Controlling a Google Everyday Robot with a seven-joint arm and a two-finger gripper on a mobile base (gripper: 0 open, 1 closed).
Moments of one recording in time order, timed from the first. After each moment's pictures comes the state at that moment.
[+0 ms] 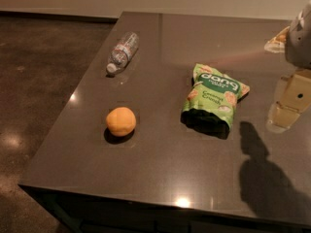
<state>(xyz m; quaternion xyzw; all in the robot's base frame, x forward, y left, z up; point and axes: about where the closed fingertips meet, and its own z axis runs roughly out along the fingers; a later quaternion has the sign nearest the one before) 0.438 -0.217 0.976 -0.60 0.78 -0.03 0.16</state>
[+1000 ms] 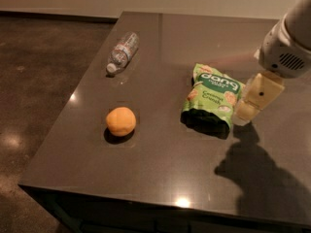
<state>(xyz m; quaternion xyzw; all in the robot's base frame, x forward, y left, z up) 0.470 -0.196 0.947 -0.52 0.84 0.00 0.18</state>
